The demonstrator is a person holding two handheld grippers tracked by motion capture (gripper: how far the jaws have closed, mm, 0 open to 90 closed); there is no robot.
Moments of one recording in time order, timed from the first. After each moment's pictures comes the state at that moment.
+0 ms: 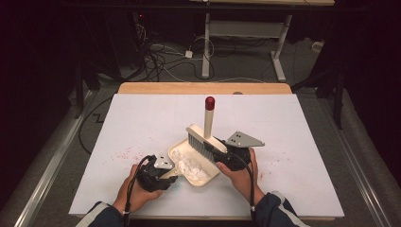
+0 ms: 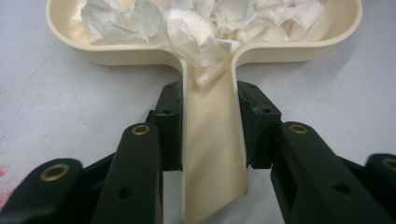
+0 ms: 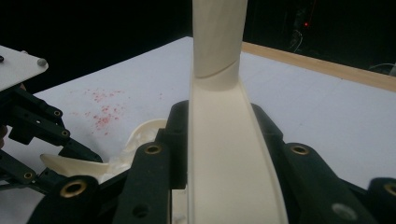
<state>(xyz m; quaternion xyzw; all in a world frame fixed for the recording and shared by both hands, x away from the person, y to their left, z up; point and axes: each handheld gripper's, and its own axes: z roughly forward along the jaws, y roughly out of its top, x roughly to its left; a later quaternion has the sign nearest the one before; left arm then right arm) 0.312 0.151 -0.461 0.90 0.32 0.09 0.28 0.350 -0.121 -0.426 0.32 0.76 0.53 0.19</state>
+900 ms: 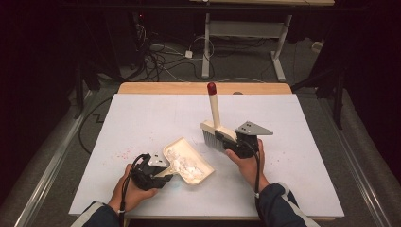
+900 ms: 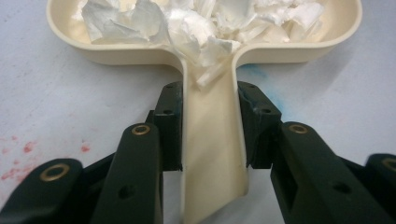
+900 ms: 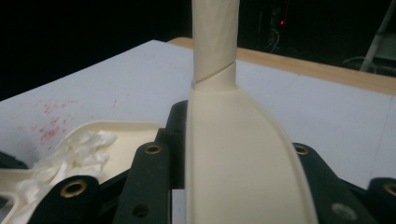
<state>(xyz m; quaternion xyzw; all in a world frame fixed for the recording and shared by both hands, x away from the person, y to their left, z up) 0.315 0.167 -0.460 0.90 0.33 0.08 0.28 0.392 -0.145 -0.436 0.35 0.74 0.53 0.21</state>
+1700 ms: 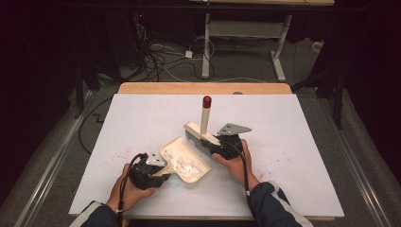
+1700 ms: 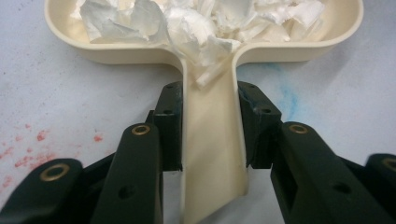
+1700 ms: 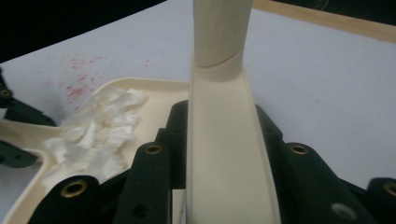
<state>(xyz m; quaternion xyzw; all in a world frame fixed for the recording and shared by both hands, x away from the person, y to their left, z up) 0.317 0.170 -0.462 0.89 0.34 0.09 0.28 0.400 -0.108 -0.454 0.31 0.81 0.49 0.14</state>
